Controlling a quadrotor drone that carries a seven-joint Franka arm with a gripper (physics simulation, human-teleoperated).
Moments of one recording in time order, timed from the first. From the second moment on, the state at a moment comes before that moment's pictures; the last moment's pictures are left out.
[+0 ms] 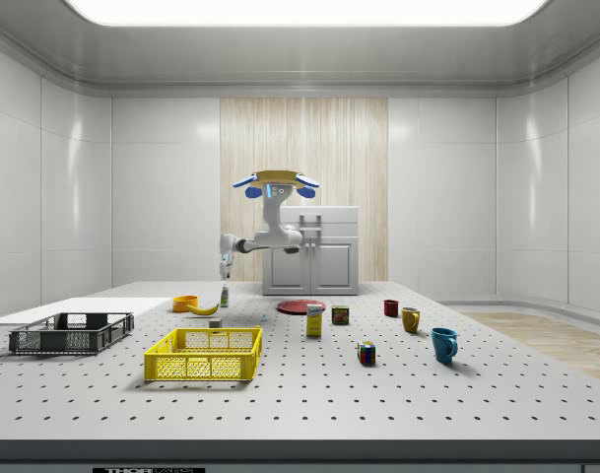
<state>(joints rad) -0.95 -1.57 1.39 -2.83 -1.74 1.63 1.43</state>
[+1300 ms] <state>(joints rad) -0.91 -1.59 1.26 -2.77 -1.85 1.70 1.34</state>
